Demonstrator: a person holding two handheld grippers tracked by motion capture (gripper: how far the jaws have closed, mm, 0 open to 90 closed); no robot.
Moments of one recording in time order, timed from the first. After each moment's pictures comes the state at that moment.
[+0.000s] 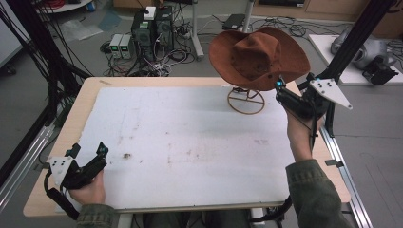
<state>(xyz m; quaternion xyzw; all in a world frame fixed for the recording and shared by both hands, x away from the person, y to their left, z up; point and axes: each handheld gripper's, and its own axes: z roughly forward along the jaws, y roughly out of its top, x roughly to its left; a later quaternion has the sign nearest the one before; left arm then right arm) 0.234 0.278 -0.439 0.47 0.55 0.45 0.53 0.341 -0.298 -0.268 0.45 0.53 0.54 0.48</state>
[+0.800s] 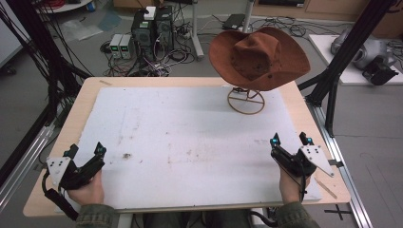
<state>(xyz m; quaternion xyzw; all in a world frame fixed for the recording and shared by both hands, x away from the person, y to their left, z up) 0.234 0.283 -0.441 0.46 0.56 0.45 0.52 0.266 -0.312 -0.415 0.51 0.52 0.51 0.45</state>
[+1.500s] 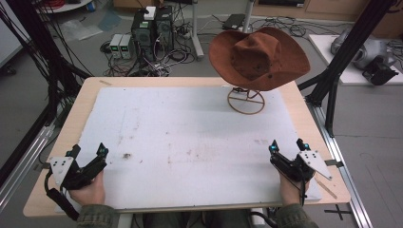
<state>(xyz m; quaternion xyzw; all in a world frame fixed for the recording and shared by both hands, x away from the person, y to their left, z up) 0.234 0.280 -0.442 0.48 0.55 0.45 0.52 0.265 -0.317 -0.433 0.51 0.54 0.51 0.44</state>
